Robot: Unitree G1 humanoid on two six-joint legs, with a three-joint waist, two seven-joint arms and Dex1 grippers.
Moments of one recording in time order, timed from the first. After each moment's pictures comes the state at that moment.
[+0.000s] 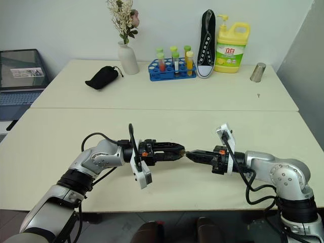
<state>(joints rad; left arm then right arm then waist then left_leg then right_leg) -0.63 0.58 -0.36 0.40 0.40 -1.21 -0.52 -0.37 -0.57 -0.11 -0.33 1.23 1.24 0.50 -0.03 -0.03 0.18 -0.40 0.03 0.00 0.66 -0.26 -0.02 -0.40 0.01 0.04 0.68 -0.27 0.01</state>
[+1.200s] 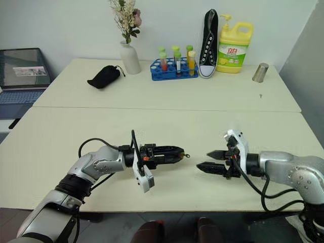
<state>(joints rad) -0.58 0.59 -0.36 0.36 0.51 -1.16 -0.40 -0.28 -0.88 0.01 -0.47 1.11 0.97 0.55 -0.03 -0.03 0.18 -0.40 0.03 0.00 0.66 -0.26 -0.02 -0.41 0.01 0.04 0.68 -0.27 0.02</state>
